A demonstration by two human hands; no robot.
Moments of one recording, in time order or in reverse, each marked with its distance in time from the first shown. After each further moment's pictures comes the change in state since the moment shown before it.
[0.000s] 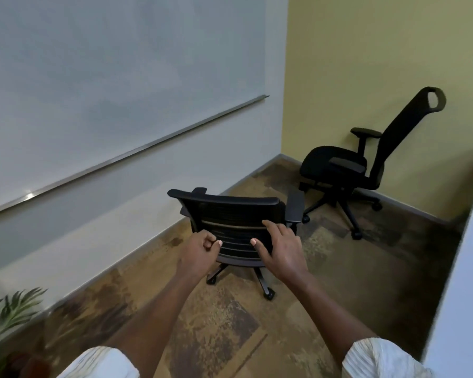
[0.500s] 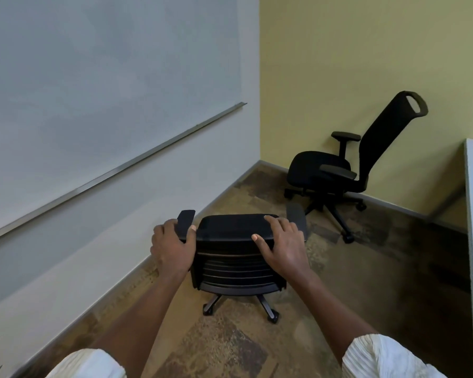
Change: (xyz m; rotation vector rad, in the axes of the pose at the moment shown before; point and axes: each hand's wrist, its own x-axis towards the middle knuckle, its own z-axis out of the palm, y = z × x) left_hand 0.217 -0.047 -0.035 0.048 0.228 0.024; right_hand 0.152 -0.034 0.055 -0.135 0.139 0.147
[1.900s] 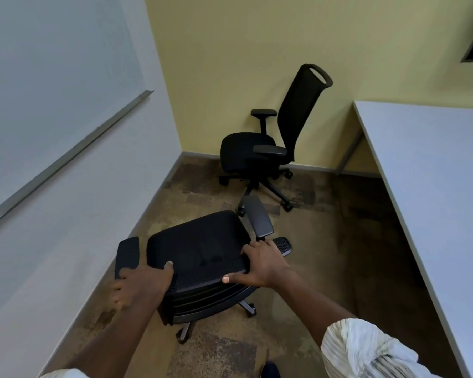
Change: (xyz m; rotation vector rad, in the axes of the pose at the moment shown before) left_hand 0.155 -0.023 0.104 0.687 -0.625 -0.169; right_hand 0.077 0.007 0.085 -0.273 -0.388 0.157
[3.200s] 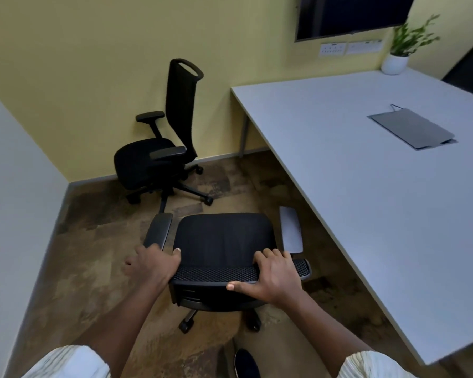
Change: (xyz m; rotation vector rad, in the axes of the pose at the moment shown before) left_hand -0.058 0.168 0.060 0.218 0.157 0.679; right_hand -0.165 0.078 0.017 0.004 0.273 0.622
